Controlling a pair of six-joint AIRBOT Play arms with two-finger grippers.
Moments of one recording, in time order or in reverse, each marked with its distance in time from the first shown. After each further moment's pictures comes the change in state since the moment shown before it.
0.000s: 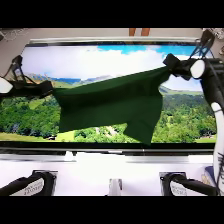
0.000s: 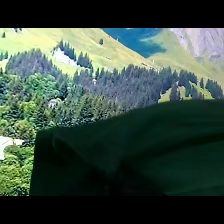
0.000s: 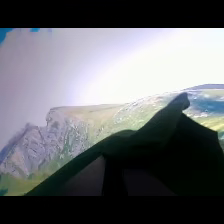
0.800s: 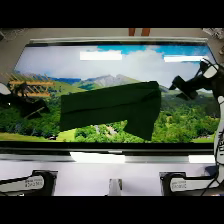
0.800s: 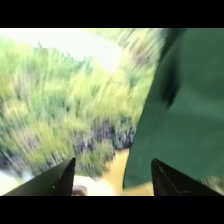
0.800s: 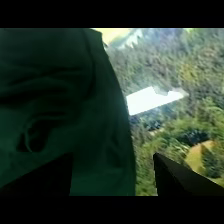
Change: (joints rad) left arm 0.275 -0.195 -0.036 0.020 -0.384 0.119; right arm -0.293 -0.175 0.028 0.269 0.443 -0.331
